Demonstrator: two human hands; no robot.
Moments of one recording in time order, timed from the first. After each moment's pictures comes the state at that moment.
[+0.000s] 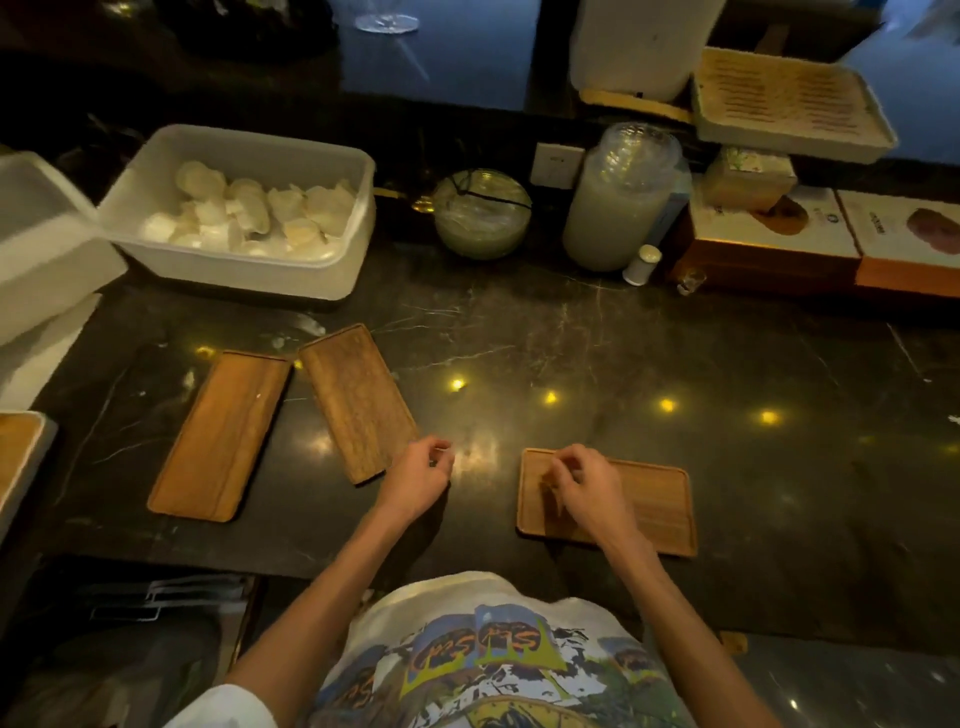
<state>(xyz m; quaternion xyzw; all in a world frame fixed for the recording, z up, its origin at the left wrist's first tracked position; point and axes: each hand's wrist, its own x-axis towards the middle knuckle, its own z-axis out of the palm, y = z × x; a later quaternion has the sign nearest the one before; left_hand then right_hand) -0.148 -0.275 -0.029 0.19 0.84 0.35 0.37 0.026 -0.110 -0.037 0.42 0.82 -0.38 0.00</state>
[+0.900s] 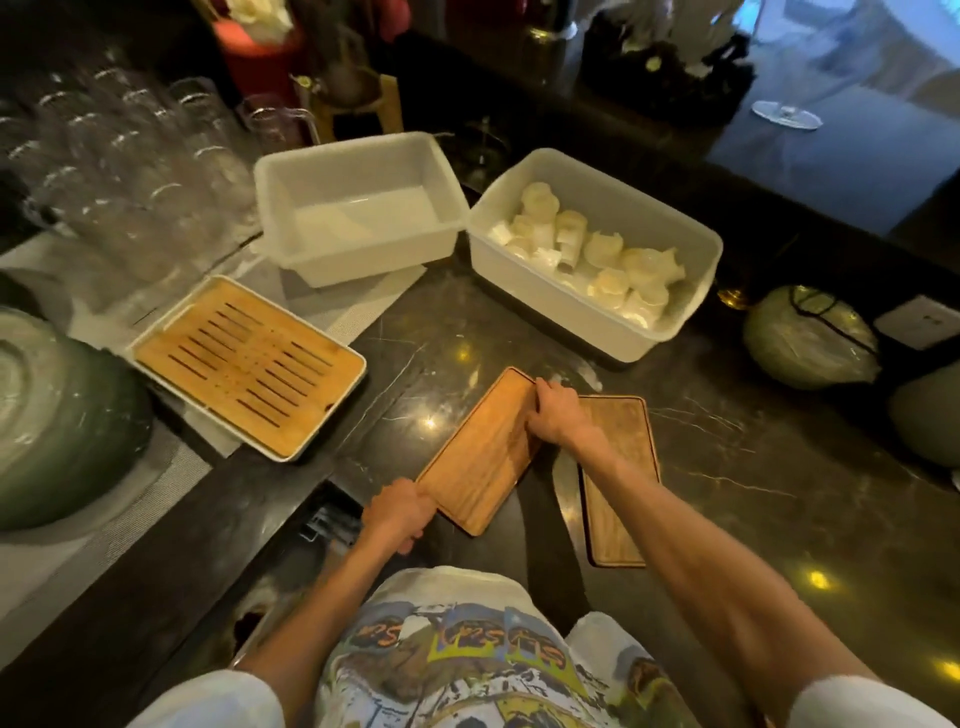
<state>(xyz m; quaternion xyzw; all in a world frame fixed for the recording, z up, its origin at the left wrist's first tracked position) -0.327 -0.558 -0.063 -0.12 0.88 0.21 0.40 -0.387 -0.313 -0.045 0.14 0.95 -0.18 0.22</state>
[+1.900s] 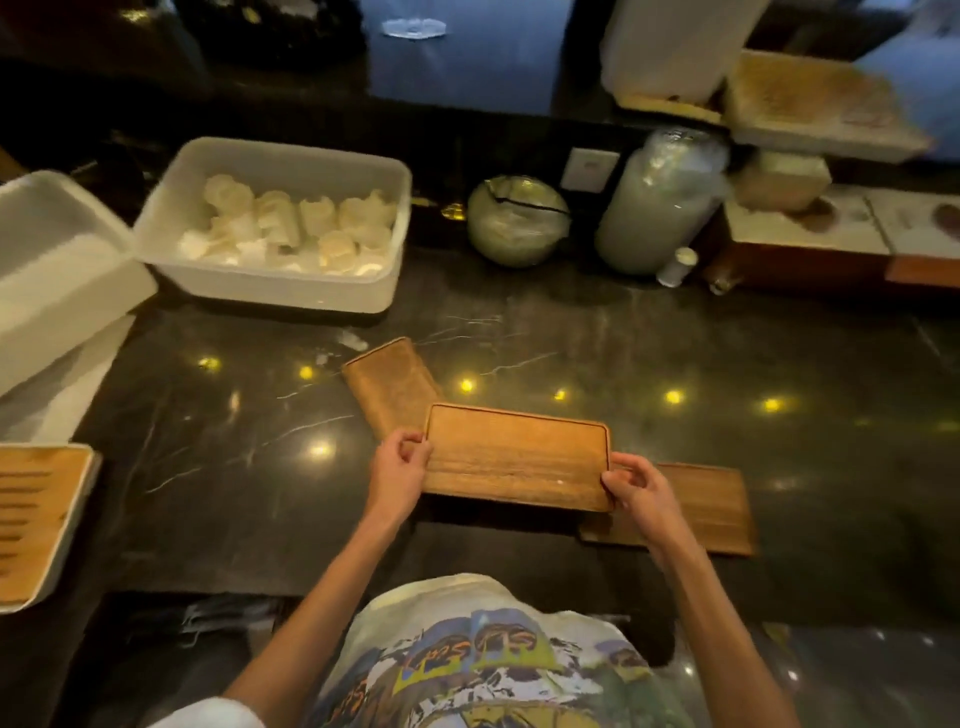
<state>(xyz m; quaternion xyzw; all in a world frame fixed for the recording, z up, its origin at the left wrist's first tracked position) -0.228 -0.336 -0.035 0.10 0.82 0.48 0.29 0.007 -0.137 -0.037 0.55 0.55 -0.62 -0.10</state>
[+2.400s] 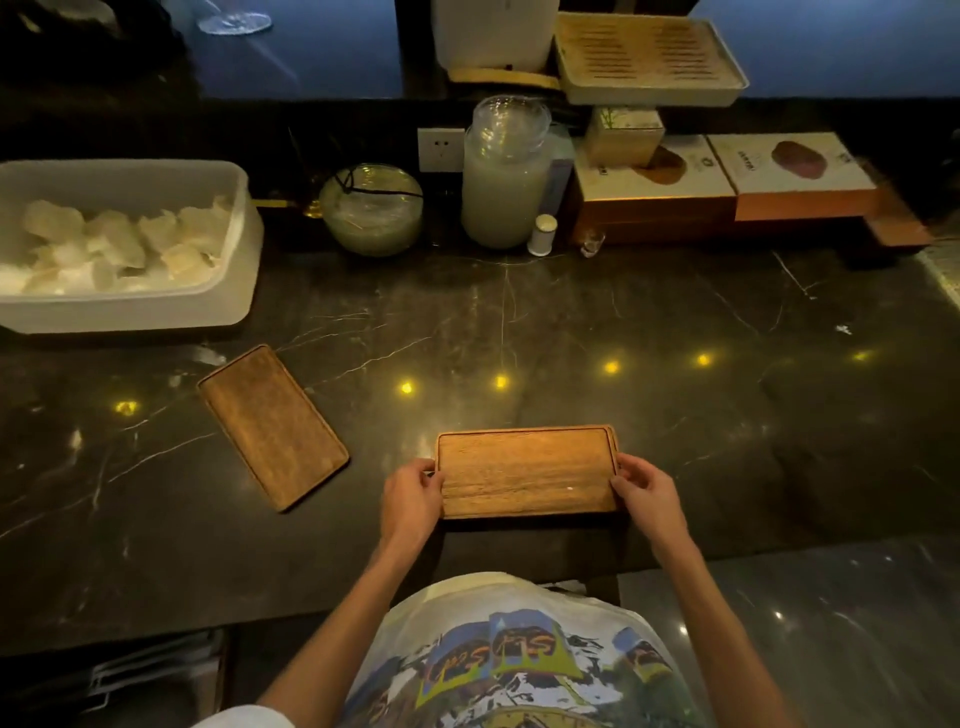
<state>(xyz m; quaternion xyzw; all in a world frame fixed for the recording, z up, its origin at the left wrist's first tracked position) -0.070 -0.228 -0.058 0.21 0.87 0.31 0.32 0.166 -0.060 -0.050 0.61 0.59 -0.52 -0.12</state>
